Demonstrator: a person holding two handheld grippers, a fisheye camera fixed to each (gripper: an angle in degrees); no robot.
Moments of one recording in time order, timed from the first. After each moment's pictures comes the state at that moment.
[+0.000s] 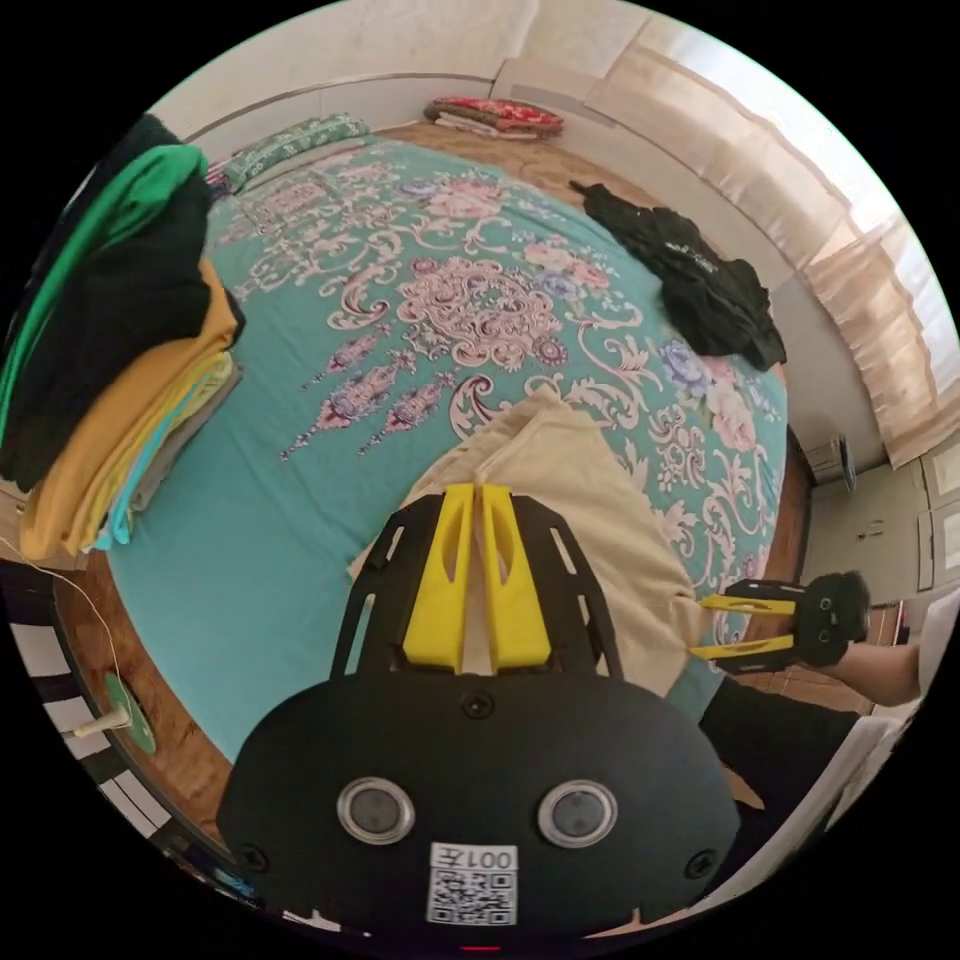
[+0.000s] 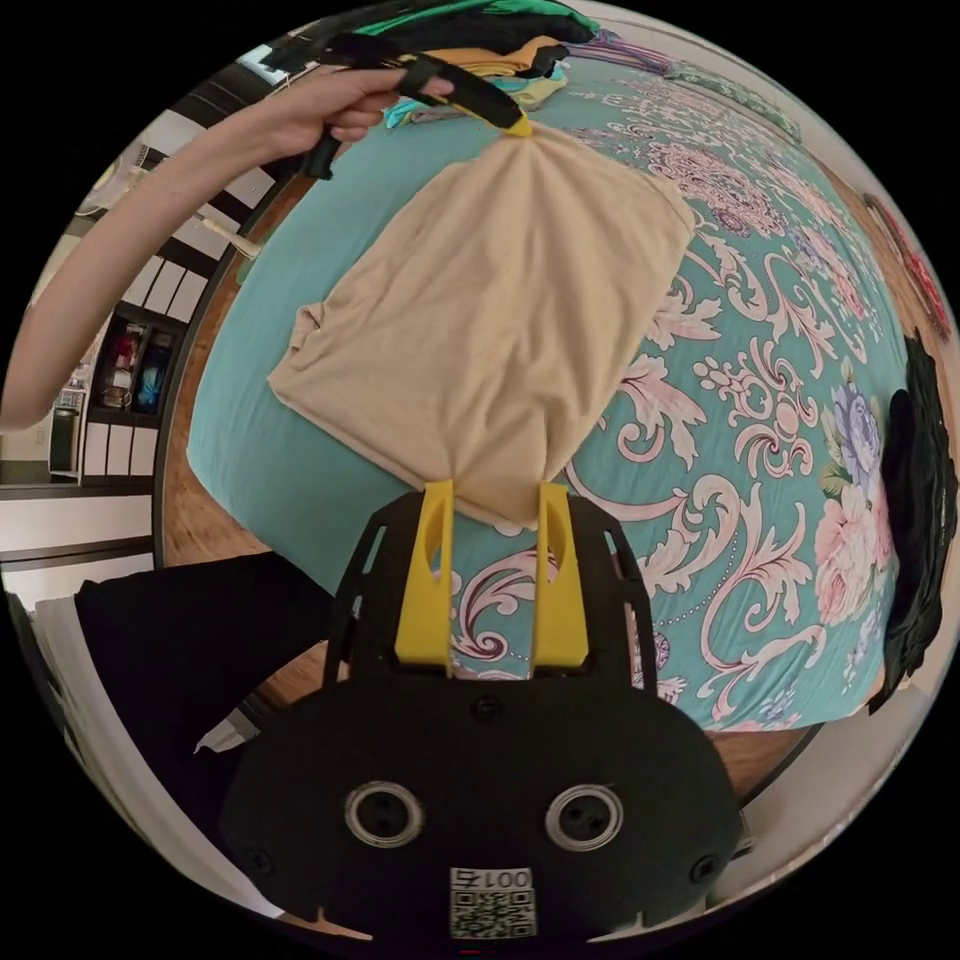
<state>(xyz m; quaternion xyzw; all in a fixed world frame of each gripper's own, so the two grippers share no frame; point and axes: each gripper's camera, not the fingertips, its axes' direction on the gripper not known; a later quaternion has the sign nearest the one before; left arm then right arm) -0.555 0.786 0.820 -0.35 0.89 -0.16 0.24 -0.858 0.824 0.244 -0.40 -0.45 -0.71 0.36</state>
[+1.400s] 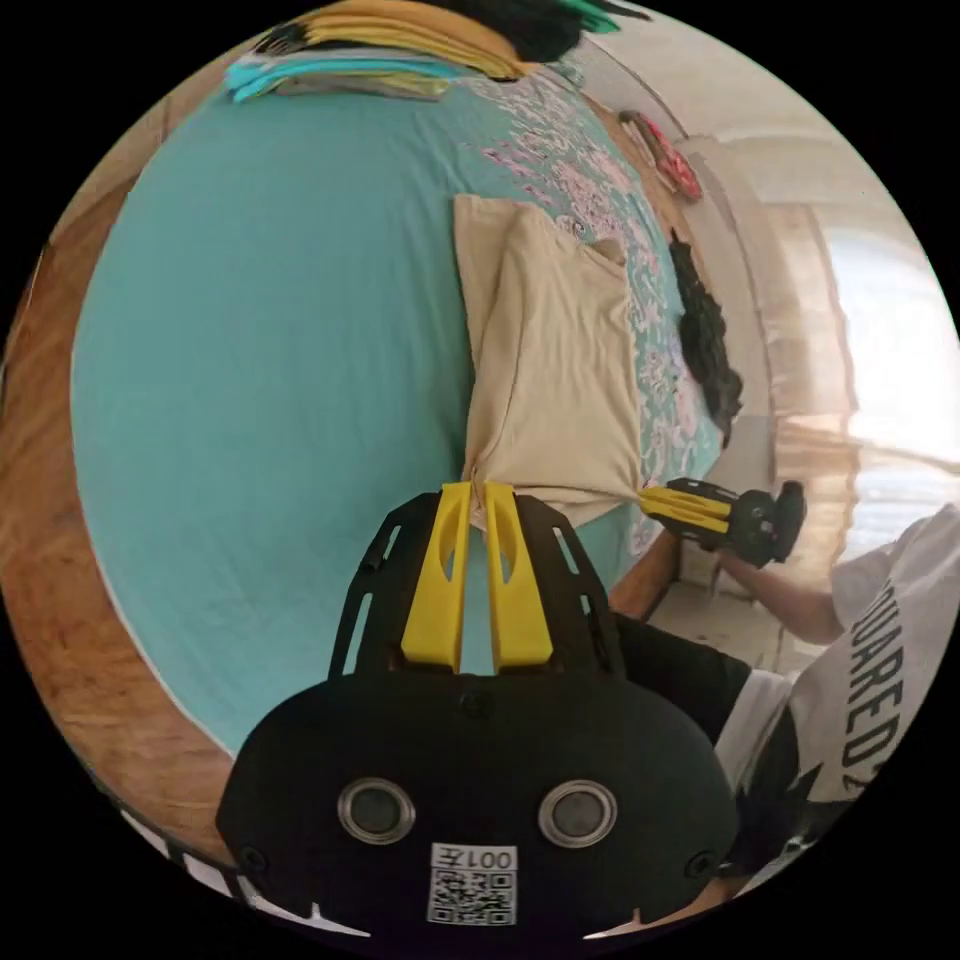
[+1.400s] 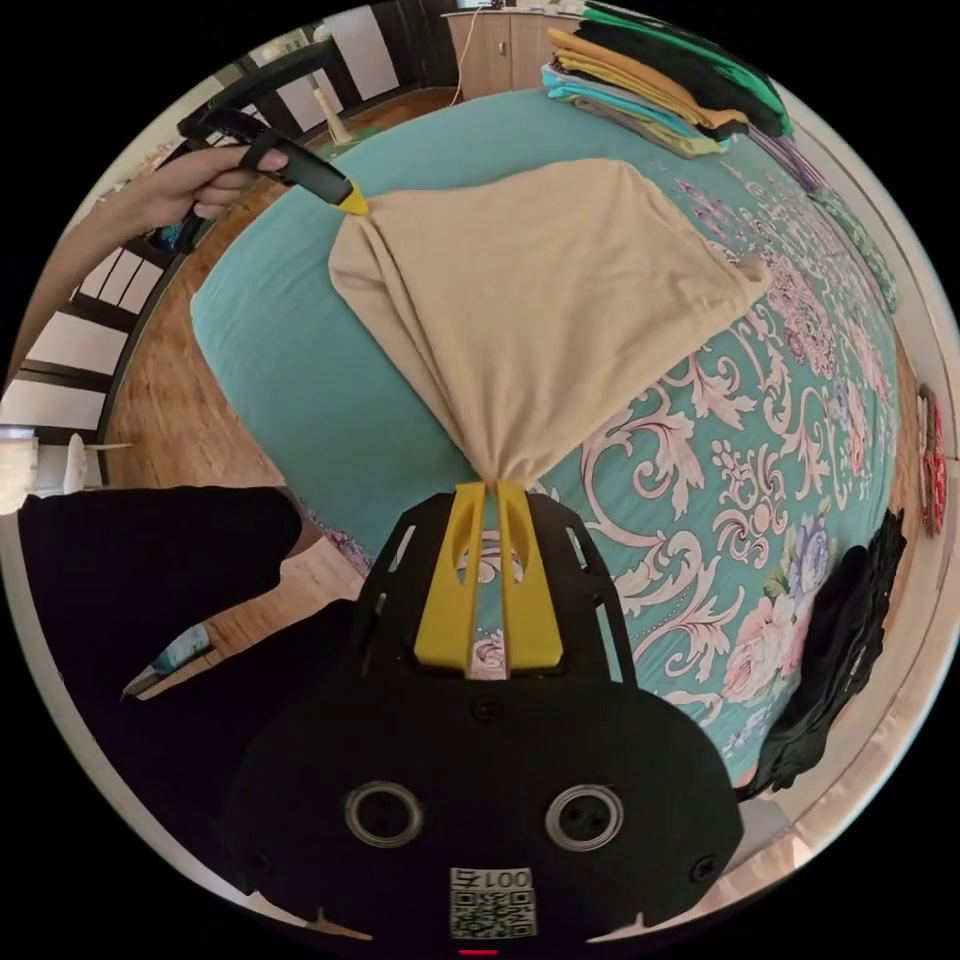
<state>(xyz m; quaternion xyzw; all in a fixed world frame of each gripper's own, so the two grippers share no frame) -0.664 1.026 0.726 -0.55 0.80 -0.24 0.02 -0.788 0.827 0.160 -0.26 -0.45 -0.82 0.24</state>
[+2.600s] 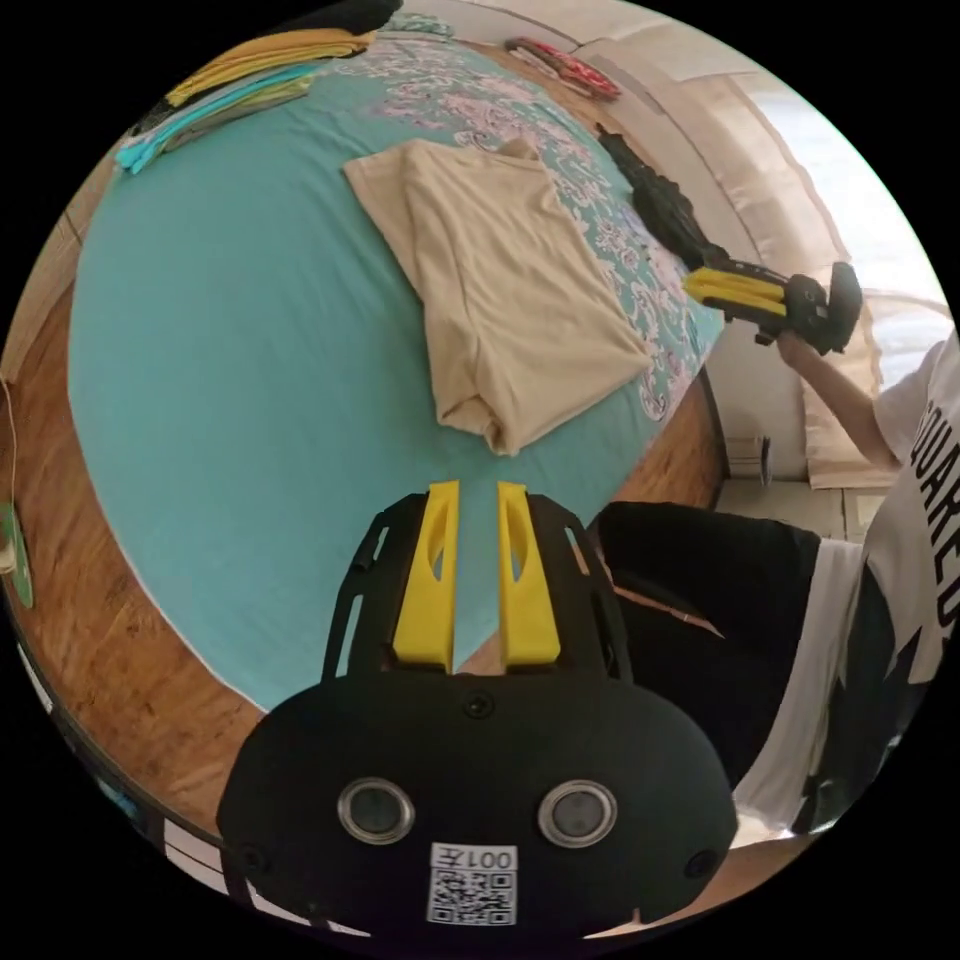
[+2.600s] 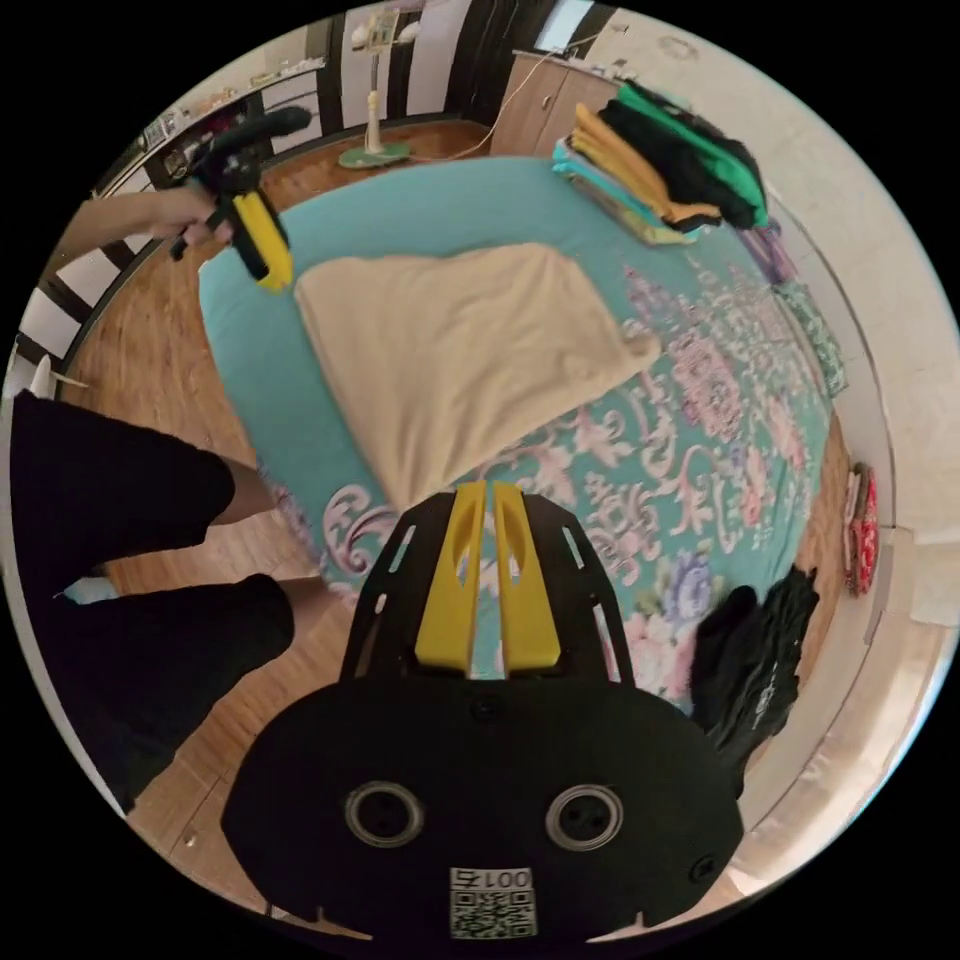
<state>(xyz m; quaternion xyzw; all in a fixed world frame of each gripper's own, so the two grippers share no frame) -0.724 1.075 0.594 -0.45 0.88 -0.16 0.06 -0.861 0.698 0.146 -0.11 -0.50 -0.83 0.24</state>
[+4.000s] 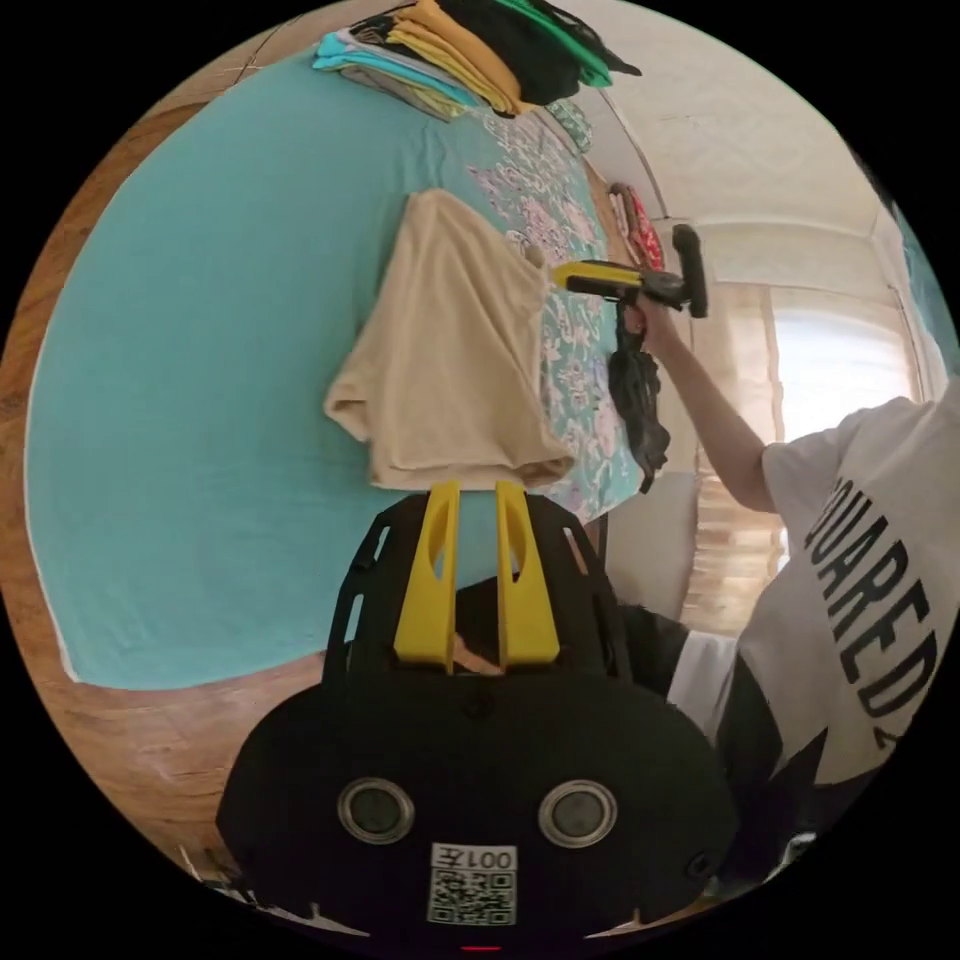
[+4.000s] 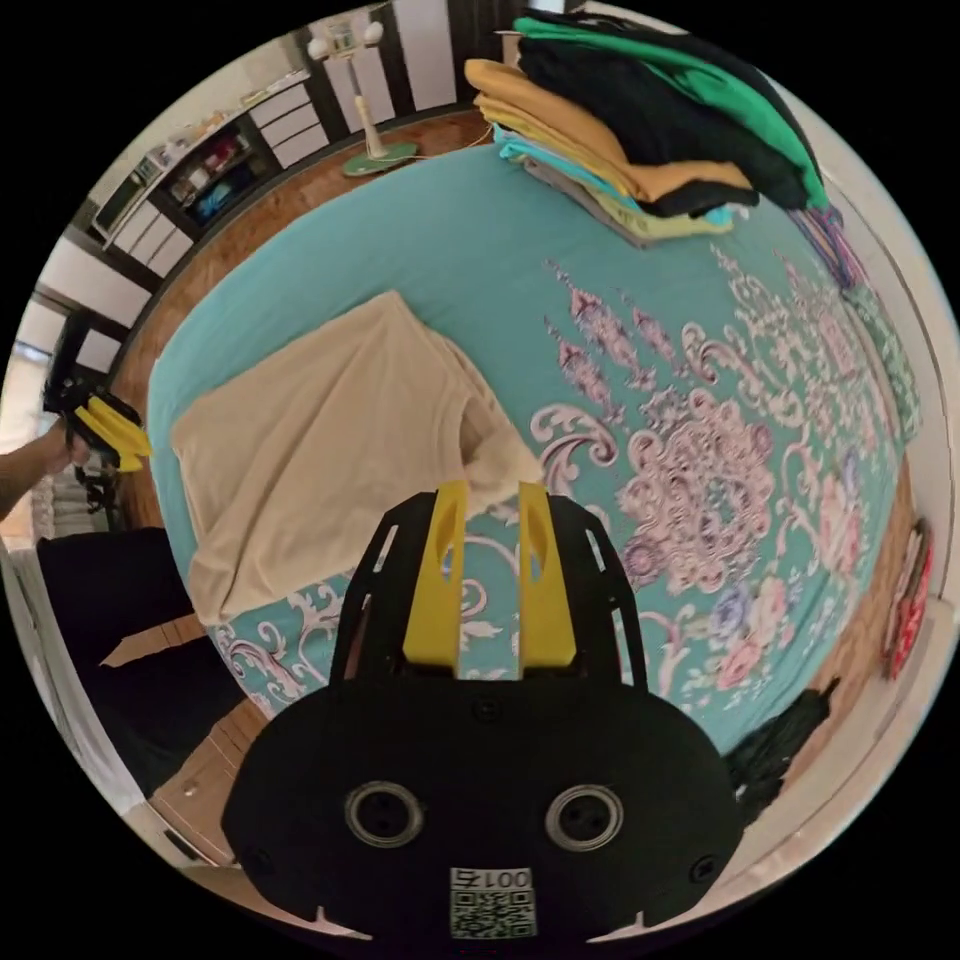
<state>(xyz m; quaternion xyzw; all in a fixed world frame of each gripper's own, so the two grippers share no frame) -0.713 1.091 0.492 -0.57 0.73 -0.37 -0.05 -1.227 0.689 0.133 -0.19 -0.50 -0.83 0.16</state>
